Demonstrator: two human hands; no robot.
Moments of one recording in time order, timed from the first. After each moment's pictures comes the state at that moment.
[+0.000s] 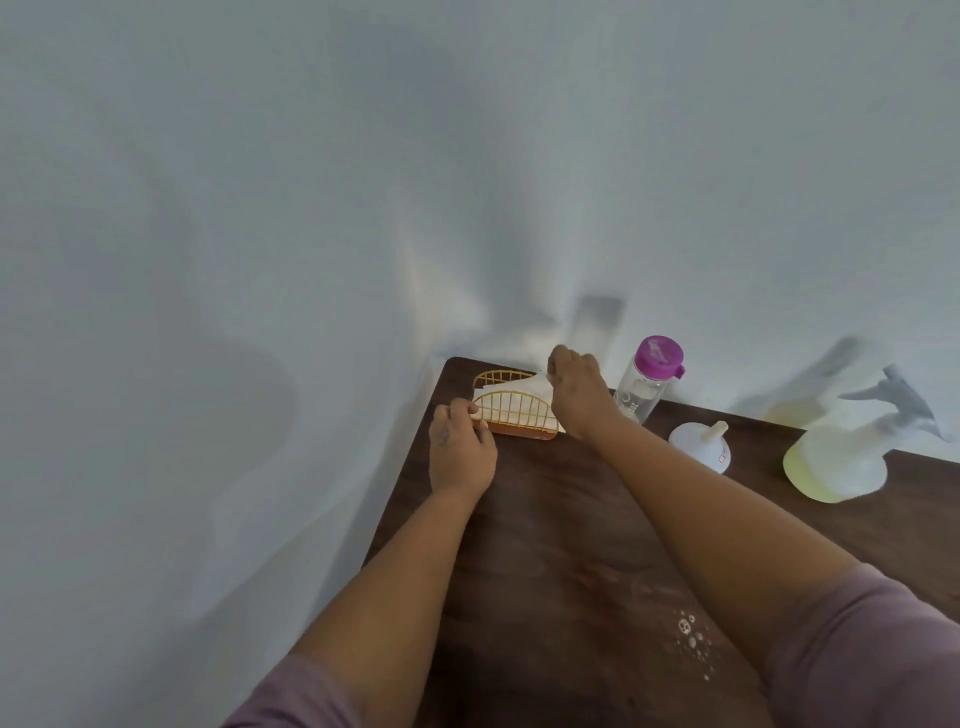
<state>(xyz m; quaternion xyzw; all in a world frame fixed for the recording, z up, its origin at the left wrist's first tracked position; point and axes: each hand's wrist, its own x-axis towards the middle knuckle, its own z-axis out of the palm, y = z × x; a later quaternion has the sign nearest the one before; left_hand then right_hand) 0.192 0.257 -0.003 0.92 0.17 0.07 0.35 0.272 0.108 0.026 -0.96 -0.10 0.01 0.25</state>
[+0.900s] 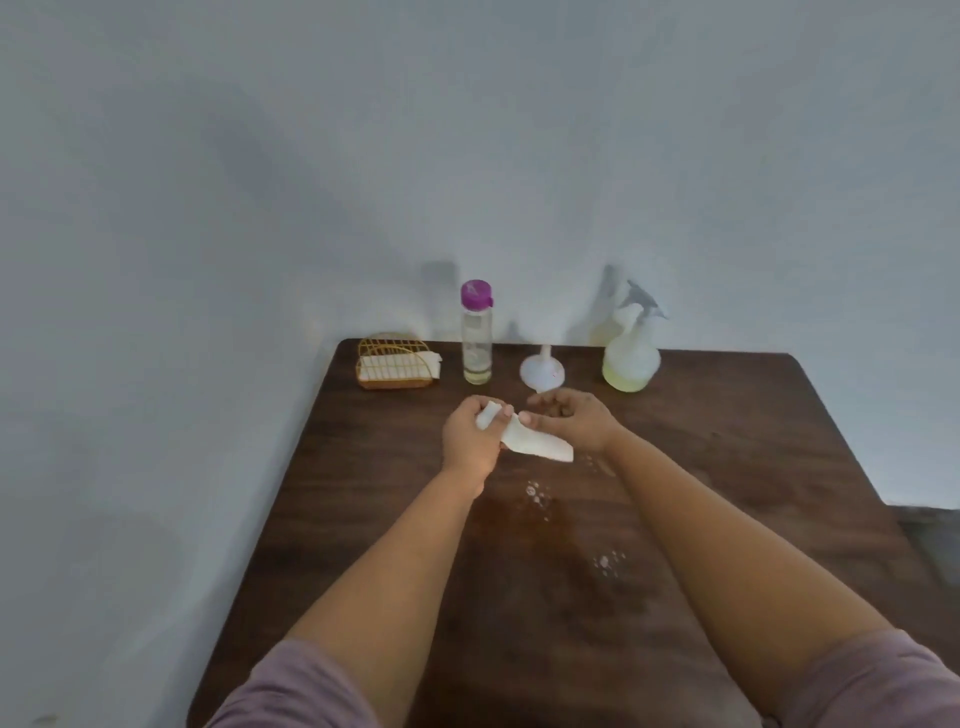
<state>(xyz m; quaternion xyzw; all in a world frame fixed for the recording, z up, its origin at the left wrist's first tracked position) 0.054 0.082 0.049 0.75 0.13 -0.05 0.65 0.055 -0.077 0.078 -0.81 0.08 0.16 0.55</state>
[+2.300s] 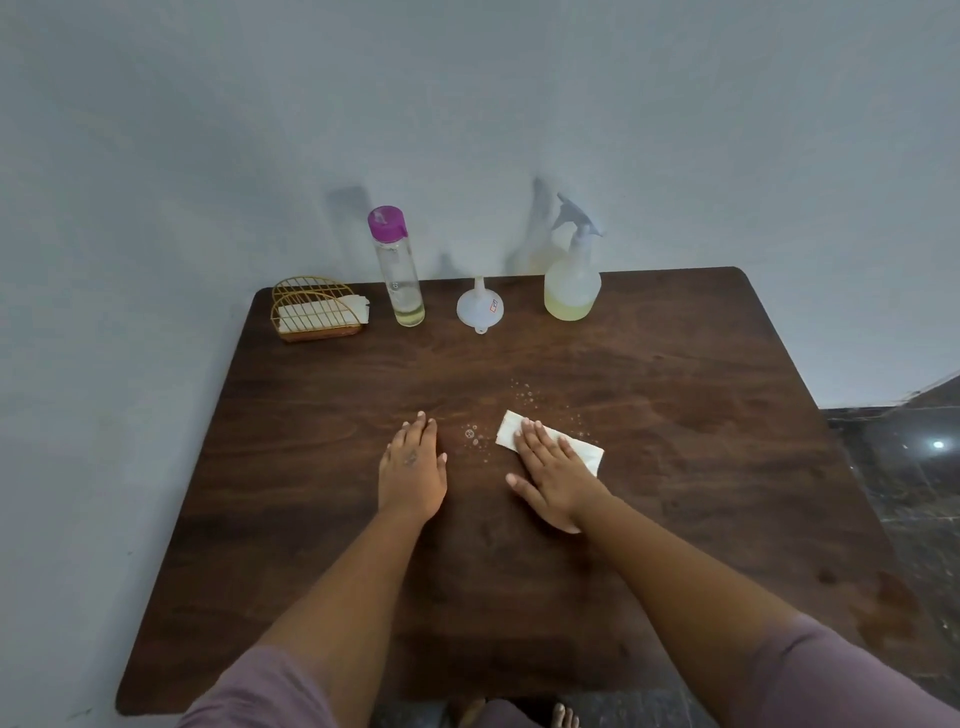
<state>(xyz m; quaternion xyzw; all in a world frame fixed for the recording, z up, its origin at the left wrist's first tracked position) -0.003 0.081 -0.052 0.98 -0.05 -0.12 0.14 -0.046 -0.138 -0.069 -0.96 -0.10 0.19 0.15</state>
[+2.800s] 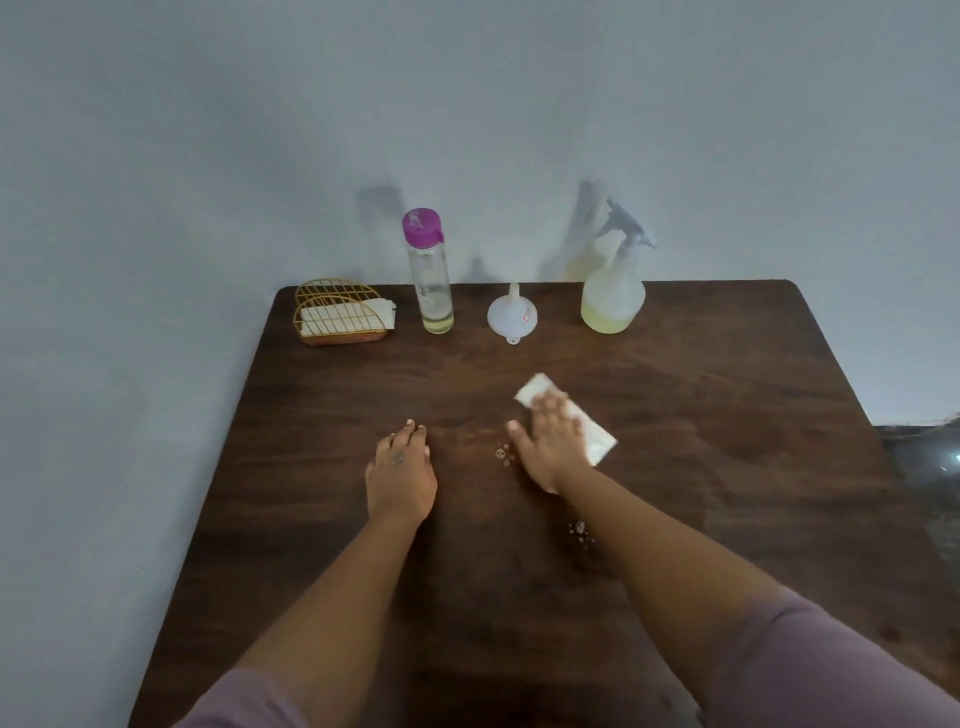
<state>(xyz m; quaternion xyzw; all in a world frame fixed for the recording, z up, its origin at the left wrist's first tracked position) 0.031 0.120 -0.055 0.98 0.03 -0.12 0.13 0.041 -0.088 -0.067 -0.95 0.08 0.21 0.22</state>
